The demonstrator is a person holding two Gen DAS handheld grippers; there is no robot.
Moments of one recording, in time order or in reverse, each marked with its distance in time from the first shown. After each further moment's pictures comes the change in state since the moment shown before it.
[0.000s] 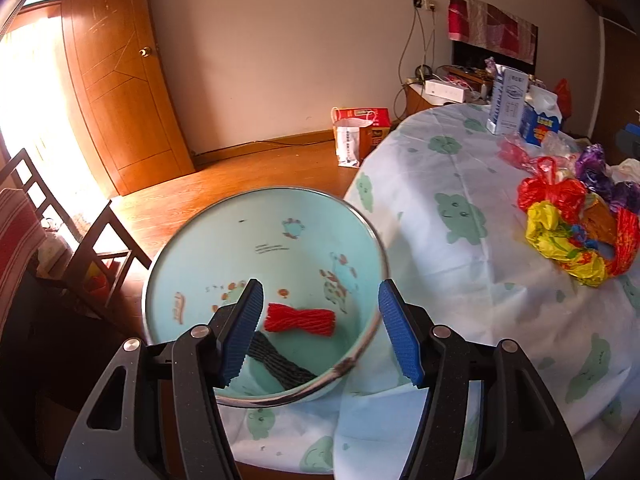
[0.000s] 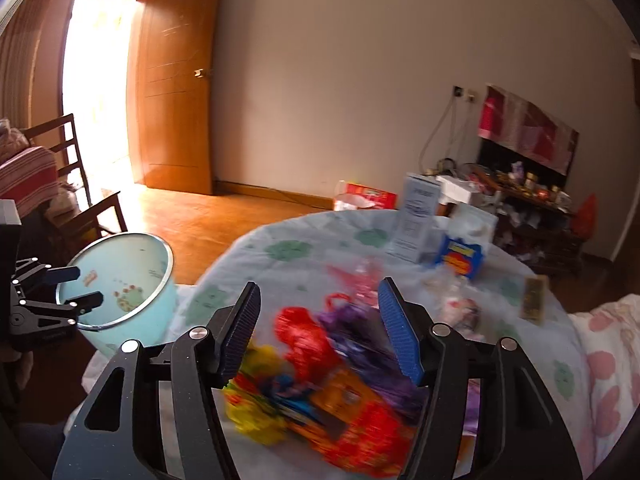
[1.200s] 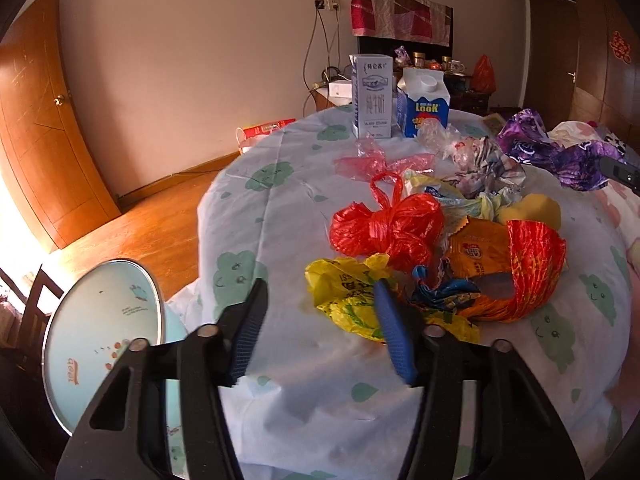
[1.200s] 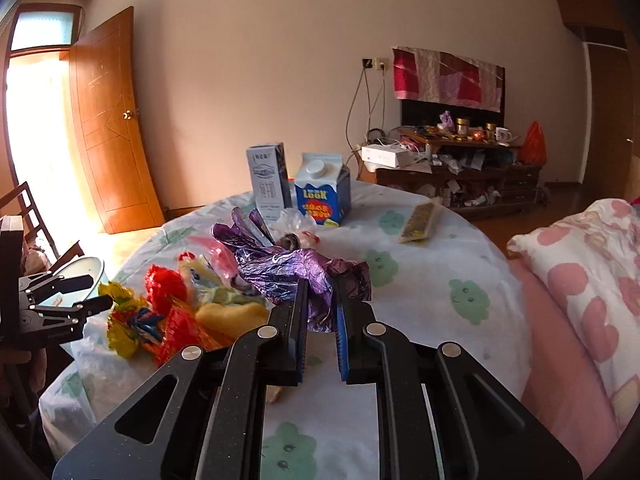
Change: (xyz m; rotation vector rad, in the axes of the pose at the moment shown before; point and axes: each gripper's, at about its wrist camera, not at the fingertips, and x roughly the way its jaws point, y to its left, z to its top) left arm 0.014 -0.146 0.035 0.169 -0.016 -0.228; right arm -0.051 -0.147 -0.074 0.254 0.003 -0.071
